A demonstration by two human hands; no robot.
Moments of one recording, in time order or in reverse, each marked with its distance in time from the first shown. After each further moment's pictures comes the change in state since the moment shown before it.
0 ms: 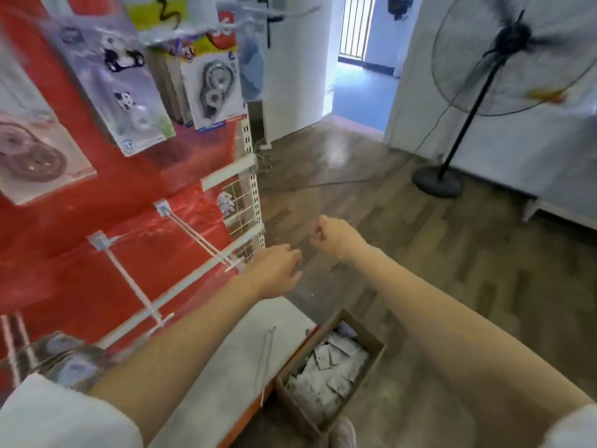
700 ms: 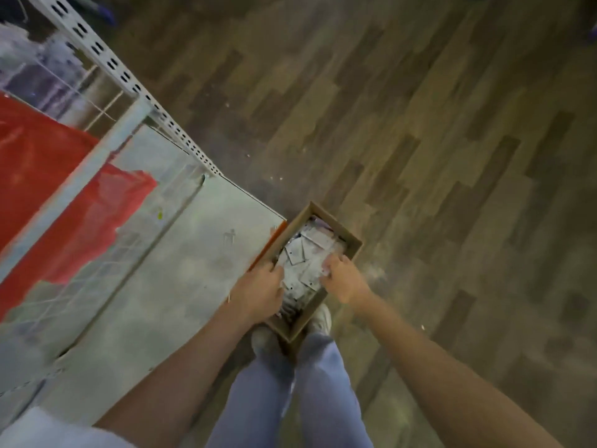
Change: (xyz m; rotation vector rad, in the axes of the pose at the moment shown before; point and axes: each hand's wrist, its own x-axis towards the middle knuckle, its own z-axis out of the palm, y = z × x) left_hand 0.099 0.073 0.302 -0.219 -0.577 -0.132; right_hand 0.015 0.280 0.255 0.297 -0.558 0.447
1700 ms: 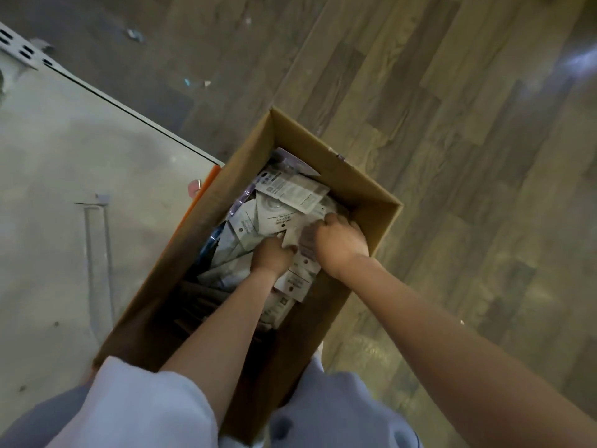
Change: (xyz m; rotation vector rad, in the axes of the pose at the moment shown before) left_hand 0.342 -0.049 0.337 -0.827 -0.189 -0.458; right_hand 0.319 0.151 0.142 -0.451 0.026 0.094
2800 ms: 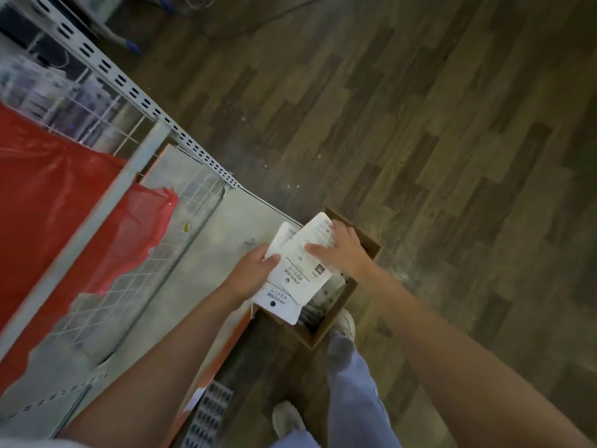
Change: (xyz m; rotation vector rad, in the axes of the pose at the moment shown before) left_hand -0.466 0.131 -0.238 -0.093 0.104 0.183; right_hand -0.309 -0.057 -0.239 0.908 0.080 -0.125
